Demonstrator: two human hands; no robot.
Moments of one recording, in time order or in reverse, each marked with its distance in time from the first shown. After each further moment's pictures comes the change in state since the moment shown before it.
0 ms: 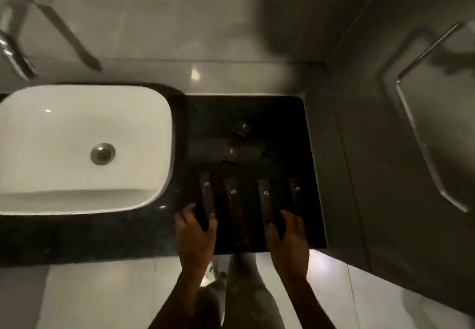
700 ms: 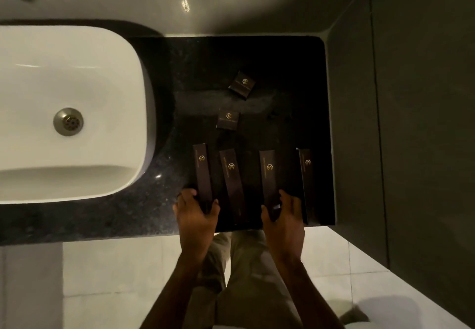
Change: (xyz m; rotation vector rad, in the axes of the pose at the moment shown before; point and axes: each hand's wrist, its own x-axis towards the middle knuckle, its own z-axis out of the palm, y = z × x) left_hand 0.006 -0.018 0.034 0.093 -0.124 0.023; right_hand 0.026 0.021 0.048 -0.149 -0.086 0.155
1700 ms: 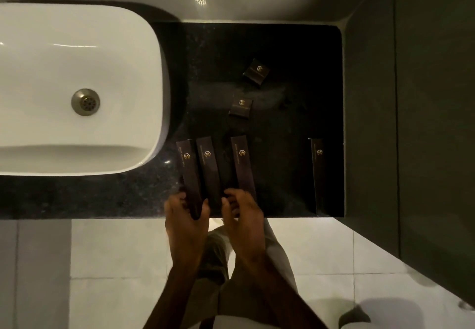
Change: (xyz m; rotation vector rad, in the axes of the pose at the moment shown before) left_hand -0.032 -0.016 -0.040 -0.123 0.072 -0.217; right_hand -0.051 -0.056 0.052 0.420 -0.213 -0.252
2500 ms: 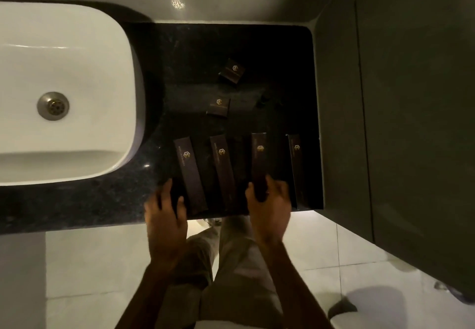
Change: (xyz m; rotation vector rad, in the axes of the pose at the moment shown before) left_hand 0.011 -0.018 0.006 0.202 -0.085 0.241; right_hand 0.019 0.022 -0.070 -0.316 0.366 0.188
